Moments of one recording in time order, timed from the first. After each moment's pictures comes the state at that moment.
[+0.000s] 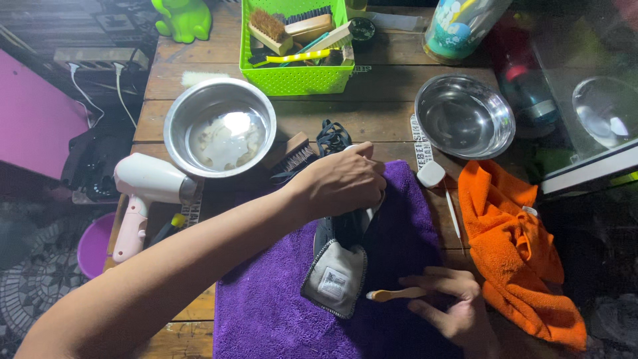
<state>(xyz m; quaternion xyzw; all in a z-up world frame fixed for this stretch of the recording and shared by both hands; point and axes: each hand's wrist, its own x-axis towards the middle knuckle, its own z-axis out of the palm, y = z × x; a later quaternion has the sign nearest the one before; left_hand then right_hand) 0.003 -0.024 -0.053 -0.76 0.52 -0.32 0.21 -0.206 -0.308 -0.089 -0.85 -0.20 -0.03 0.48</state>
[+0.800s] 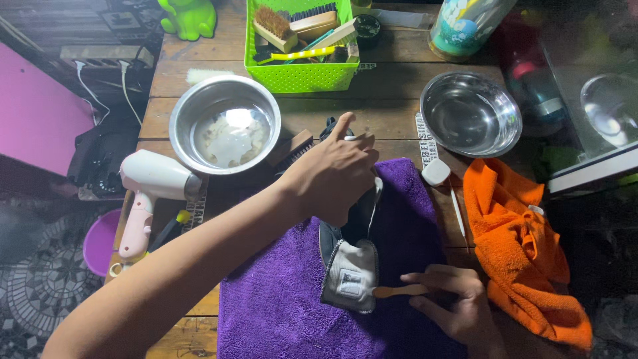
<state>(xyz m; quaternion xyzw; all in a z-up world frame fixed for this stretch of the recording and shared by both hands) -0.025 0.004 0.028 -0.85 0.51 -0.12 0.02 -0.204 -0.303 -0.084 -0.84 -0.22 -0.01 0.49</state>
